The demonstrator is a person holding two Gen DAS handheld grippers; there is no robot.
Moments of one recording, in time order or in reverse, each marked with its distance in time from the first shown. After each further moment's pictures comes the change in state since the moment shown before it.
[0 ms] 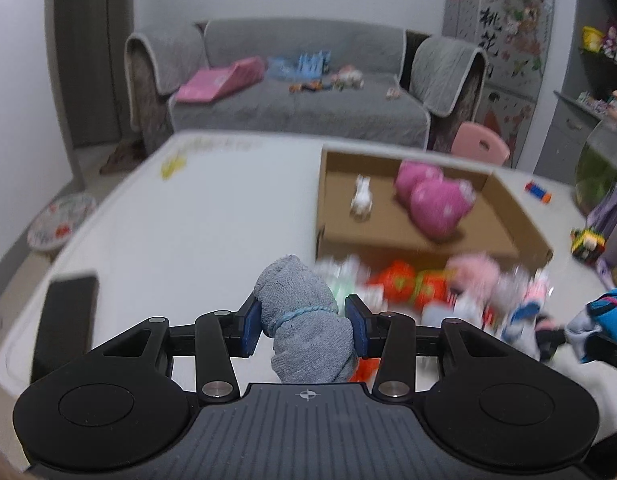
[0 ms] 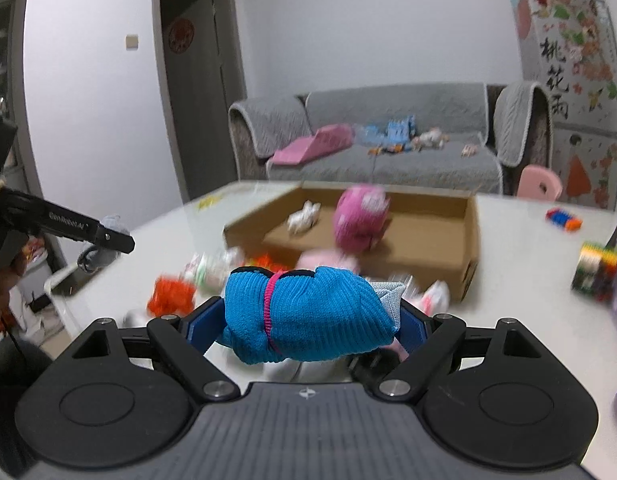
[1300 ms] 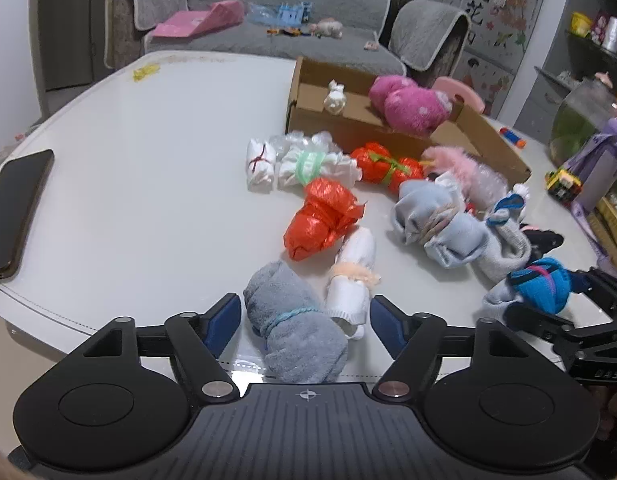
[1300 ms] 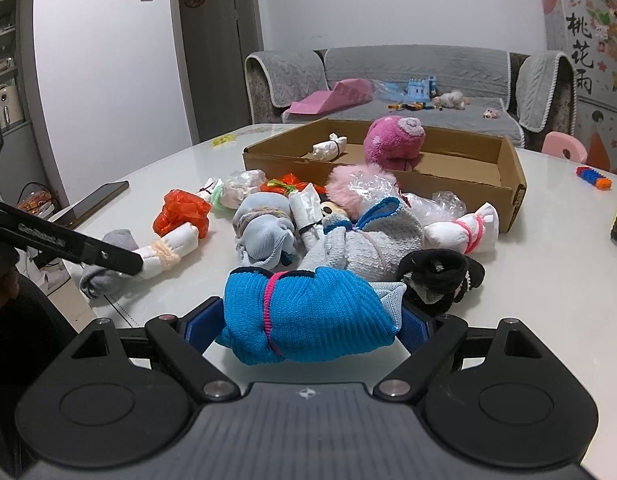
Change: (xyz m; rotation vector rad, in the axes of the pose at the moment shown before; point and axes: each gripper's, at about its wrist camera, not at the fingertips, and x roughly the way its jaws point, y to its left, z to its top) left arm 0.015 0.005 -0.100 -0.063 0.131 -0.123; right arm 0.032 0.023 -0.055 -0.047 0.140 0.029
